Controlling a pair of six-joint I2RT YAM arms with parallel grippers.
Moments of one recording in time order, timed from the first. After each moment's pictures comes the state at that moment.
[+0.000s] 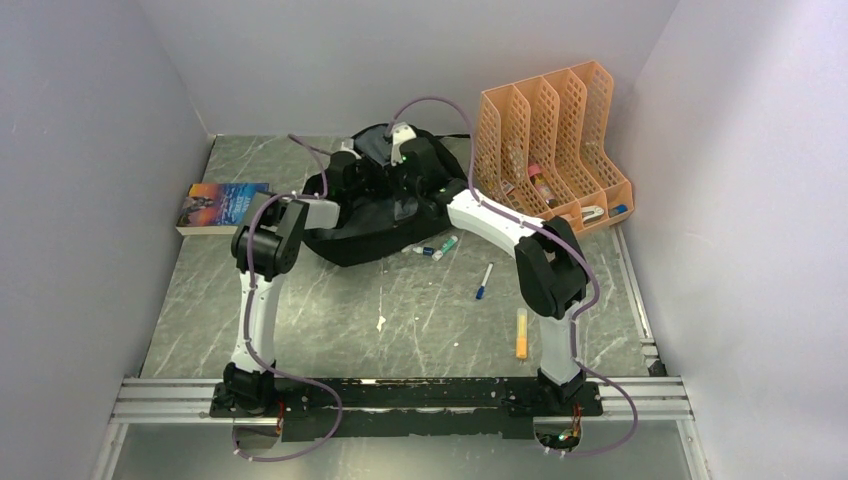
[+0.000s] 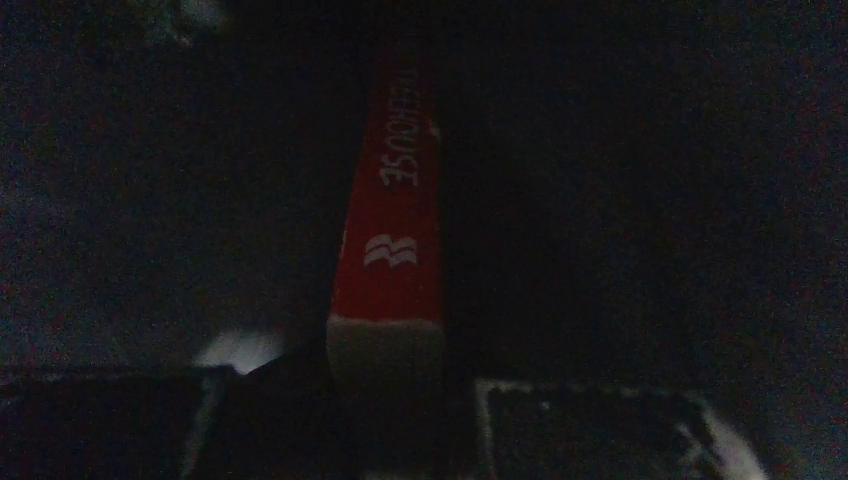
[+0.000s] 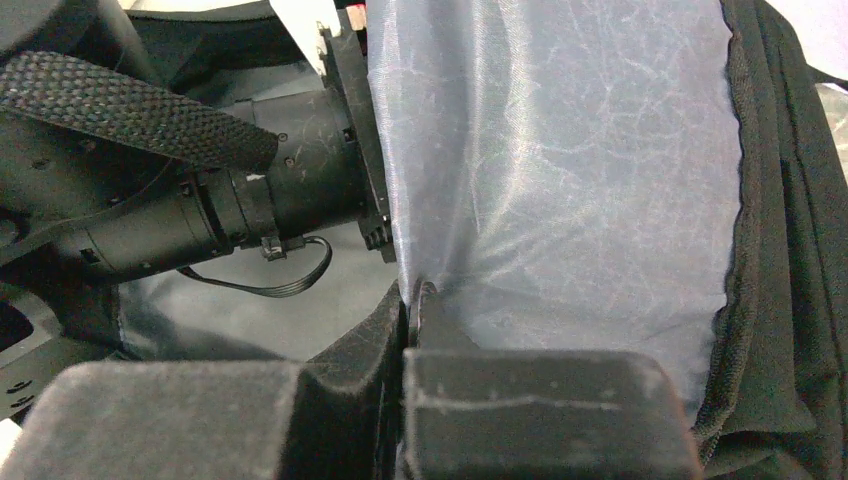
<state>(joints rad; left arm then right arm) -0.35 2.27 1.36 0.69 0.32 -1.30 0.68 2.00 1.57 -0.03 0.06 0.06</state>
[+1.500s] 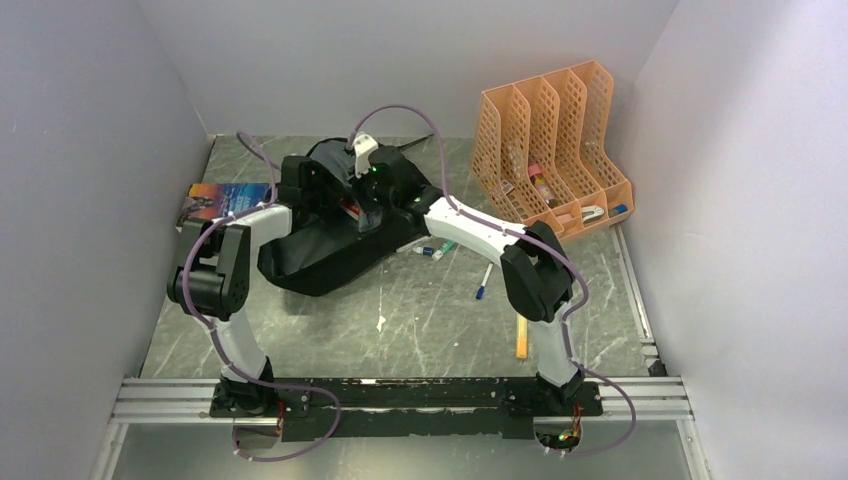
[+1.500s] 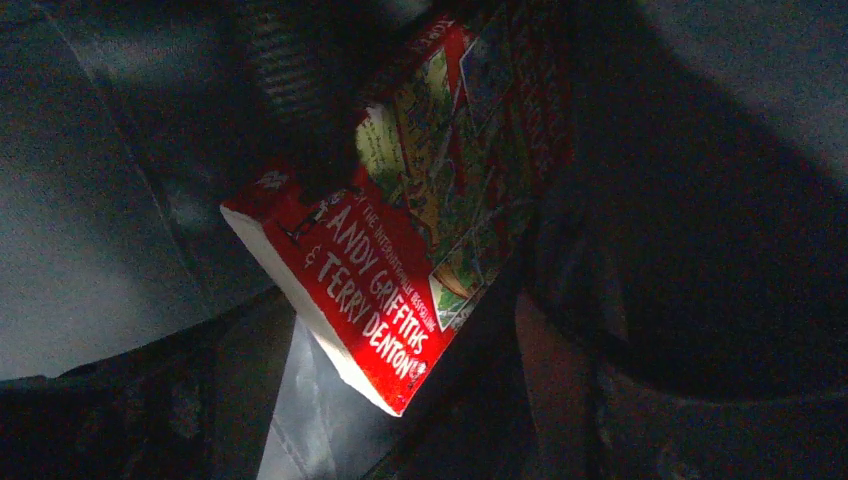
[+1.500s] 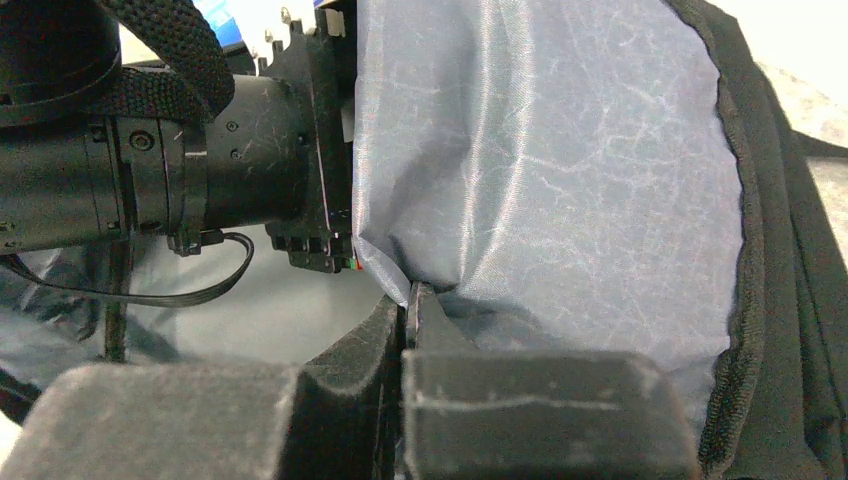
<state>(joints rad) -0.21 1.82 1.08 0.13 0.18 -0.99 0.79 2.05 1.66 -0.01 -0.01 0.03</state>
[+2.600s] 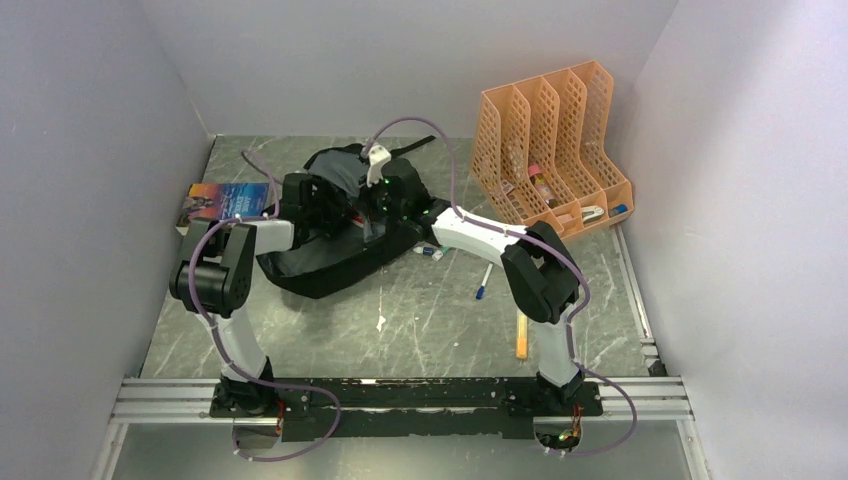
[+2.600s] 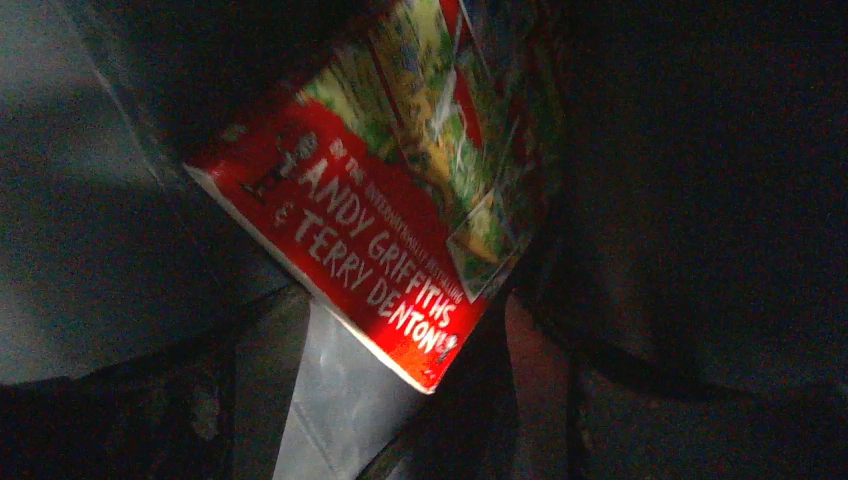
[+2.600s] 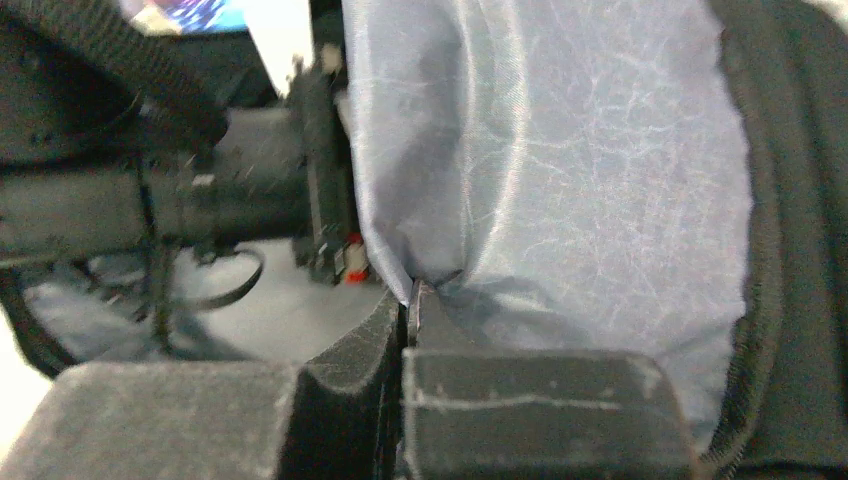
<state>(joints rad) -0.21 1.83 0.92 0.32 0.24 -1.04 0.77 2.01 1.48 0.16 -0.12 0.16</state>
